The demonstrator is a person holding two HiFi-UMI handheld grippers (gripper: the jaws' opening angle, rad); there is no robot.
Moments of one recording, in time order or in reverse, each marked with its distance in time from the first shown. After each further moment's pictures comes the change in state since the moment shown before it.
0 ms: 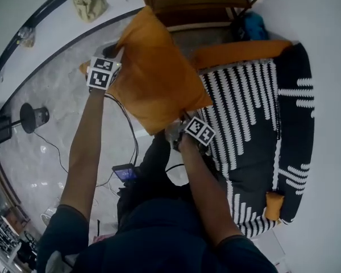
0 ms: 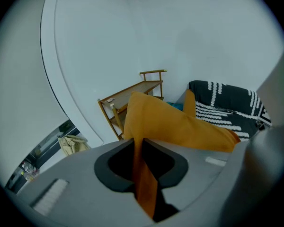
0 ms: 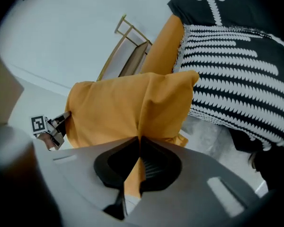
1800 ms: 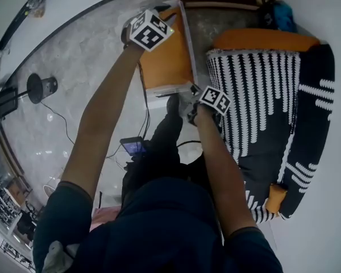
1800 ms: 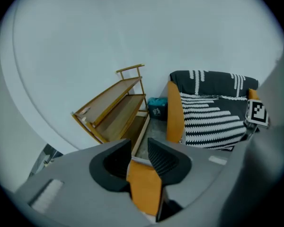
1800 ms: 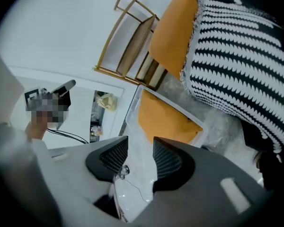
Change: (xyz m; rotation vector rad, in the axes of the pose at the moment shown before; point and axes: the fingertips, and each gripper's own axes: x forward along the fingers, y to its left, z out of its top) left arm 0.059 -0.057 0.031 0.225 0.041 -0.153; right arm 0.057 0.032 -0.030 -0.007 0.223 0.055
